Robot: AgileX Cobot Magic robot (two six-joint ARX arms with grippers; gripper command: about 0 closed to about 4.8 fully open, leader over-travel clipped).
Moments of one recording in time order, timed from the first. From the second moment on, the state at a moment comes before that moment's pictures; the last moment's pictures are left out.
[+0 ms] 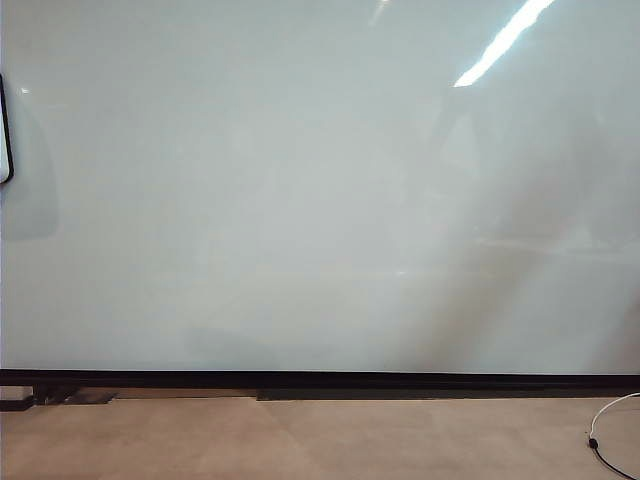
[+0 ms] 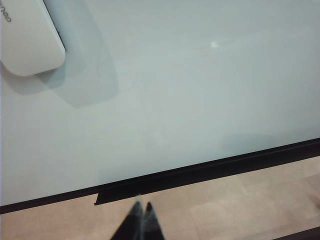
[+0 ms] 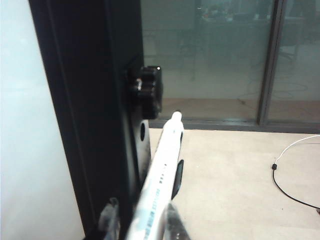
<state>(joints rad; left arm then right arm) 0.08 0.00 0.00 -0.06 0.23 0.18 -0.66 2.10 0.85 1.35 -0.83 0.07</state>
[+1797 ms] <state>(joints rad) 0.08 0.00 0.00 -0.08 0.27 0.18 -0.78 1.71 0.84 1.04 -0.64 0.16</state>
